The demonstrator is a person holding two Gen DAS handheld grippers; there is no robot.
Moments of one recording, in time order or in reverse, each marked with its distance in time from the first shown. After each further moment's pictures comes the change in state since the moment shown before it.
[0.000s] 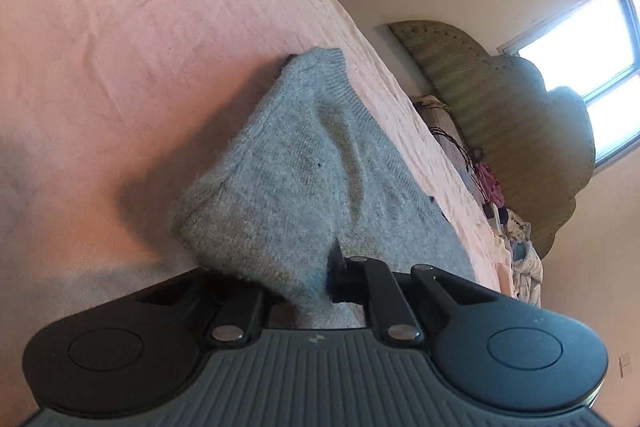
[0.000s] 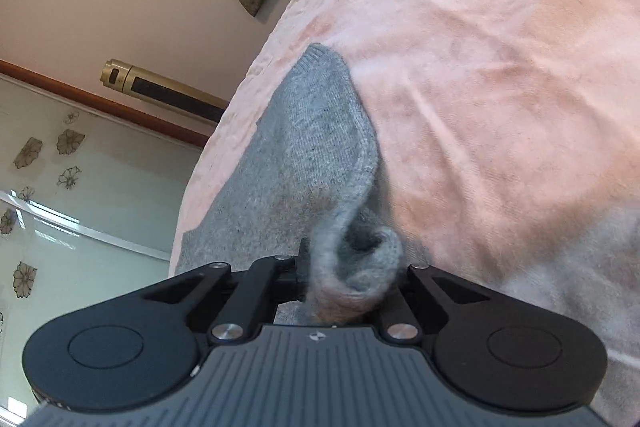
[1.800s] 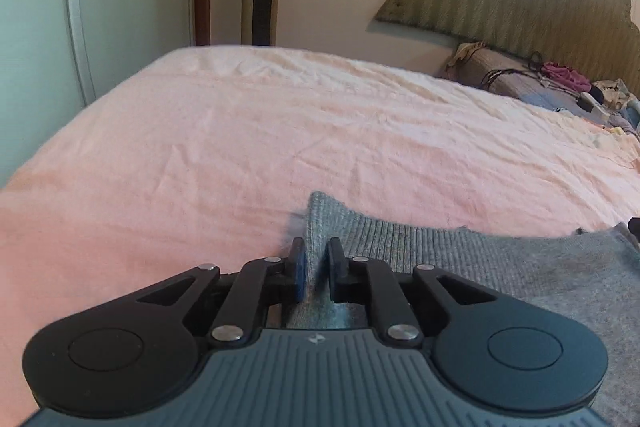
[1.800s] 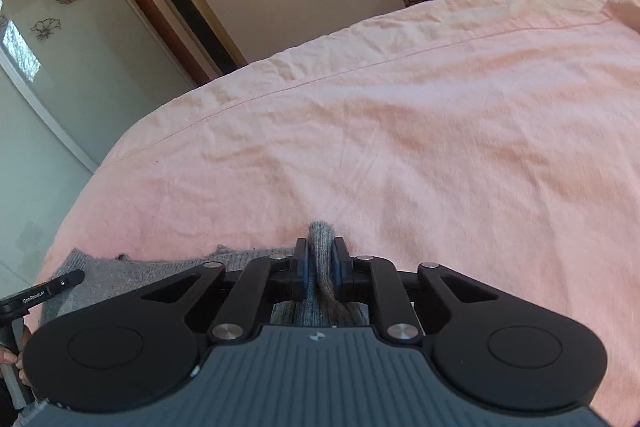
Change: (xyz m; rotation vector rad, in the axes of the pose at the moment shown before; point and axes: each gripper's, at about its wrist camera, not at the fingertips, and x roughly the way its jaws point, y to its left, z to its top) left arm 0.056 -0.077 0.074 0.669 -0.130 0.353; right arm 0.081 0.068 0.105 -0.511 0.061 -0.214
